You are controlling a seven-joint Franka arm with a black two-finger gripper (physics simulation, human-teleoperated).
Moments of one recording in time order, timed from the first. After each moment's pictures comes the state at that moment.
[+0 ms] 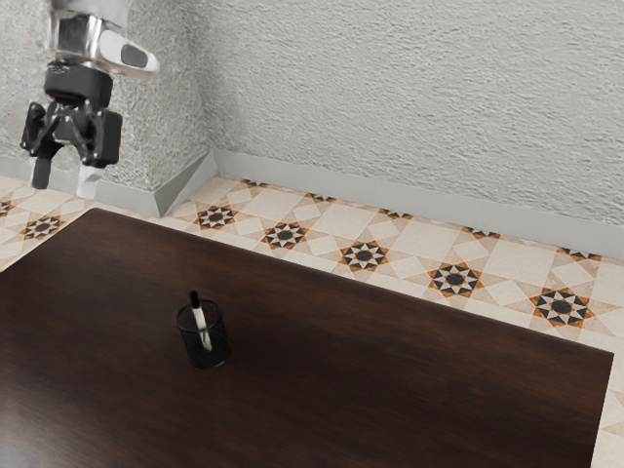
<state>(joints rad) -0.04 -0.03 0.04 -1.39 -0.06 0.69 0.02</state>
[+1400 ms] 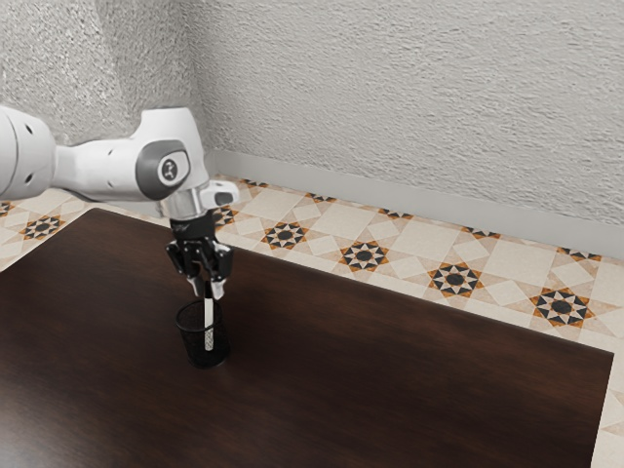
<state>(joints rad) 0.20 0.25 -0.13 -1.91 -0.12 1.97 0.09</state>
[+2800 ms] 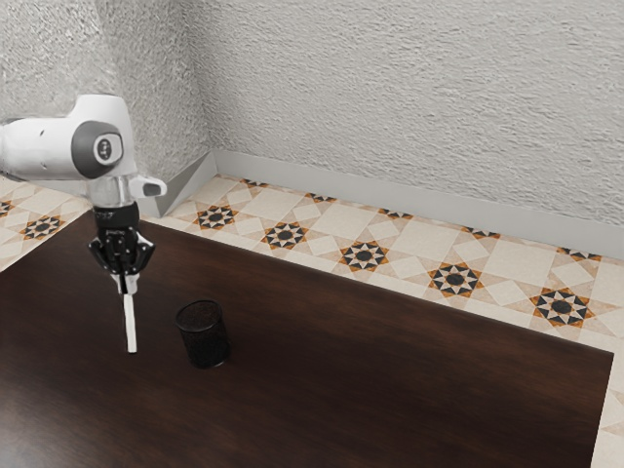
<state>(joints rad) 0.35 0.21 -0.06 -1.89 -0.01 1.74 0.09</state>
